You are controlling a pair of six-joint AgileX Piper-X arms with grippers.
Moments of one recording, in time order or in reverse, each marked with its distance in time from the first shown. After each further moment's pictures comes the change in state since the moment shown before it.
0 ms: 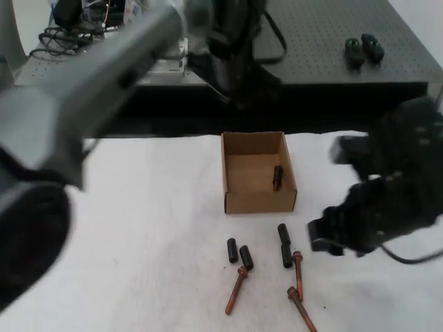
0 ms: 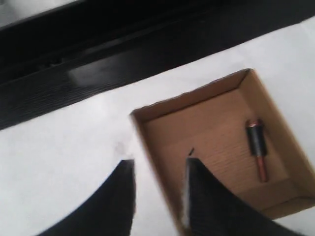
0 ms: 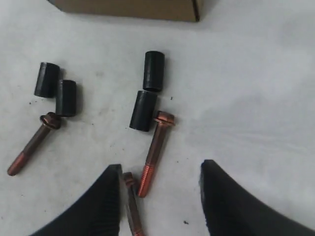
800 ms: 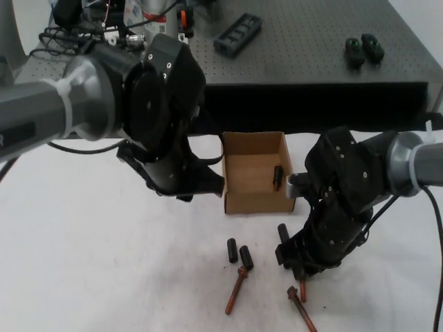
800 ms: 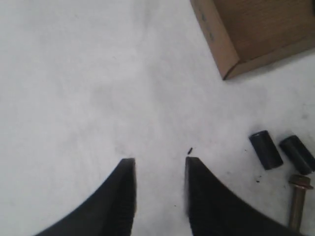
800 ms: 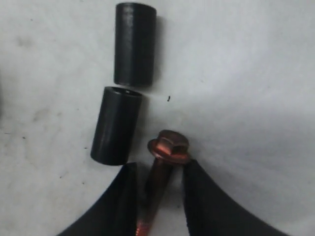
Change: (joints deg) left arm 1.3 -27.1 48.6 -15.7 7.4 0.0; right arm 3.4 20.3 -9.5 3.8 3.8 0.0
